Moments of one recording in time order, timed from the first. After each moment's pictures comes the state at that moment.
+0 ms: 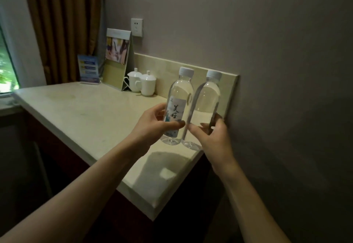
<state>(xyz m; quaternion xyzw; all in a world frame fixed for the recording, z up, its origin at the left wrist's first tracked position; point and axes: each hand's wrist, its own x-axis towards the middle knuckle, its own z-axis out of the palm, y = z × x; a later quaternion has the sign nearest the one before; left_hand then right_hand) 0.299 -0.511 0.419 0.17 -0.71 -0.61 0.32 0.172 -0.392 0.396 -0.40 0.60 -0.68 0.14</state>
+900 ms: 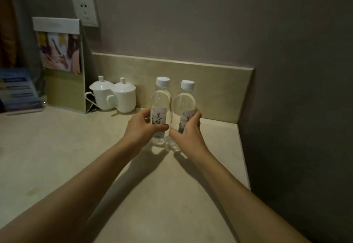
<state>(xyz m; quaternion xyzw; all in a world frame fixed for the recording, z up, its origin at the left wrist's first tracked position) 0.185 -0.750 0.387 0.18 -0.76 -0.57 0.27 0.115 -0.621 0.378 -0.30 0.74 -0.60 0.06</state>
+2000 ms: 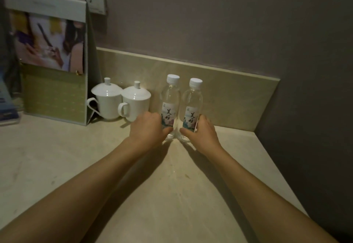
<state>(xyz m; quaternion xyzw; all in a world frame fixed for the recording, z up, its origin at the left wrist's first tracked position) 0.148 -0.872 0.381 0.18 -0.95 -0.13 0.20 0.080 -0.723 0.373 -0.19 0.91 -0.37 -0.05</state>
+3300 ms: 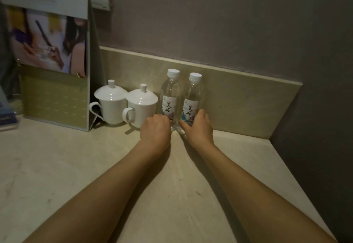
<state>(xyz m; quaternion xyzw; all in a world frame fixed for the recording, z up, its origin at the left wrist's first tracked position) 0.099 -0.887 0.363 0.23 -0.95 -0.04 0.22 0.045 -0.780 0.370 -0.16 0.90 -0.38 -0.10</state>
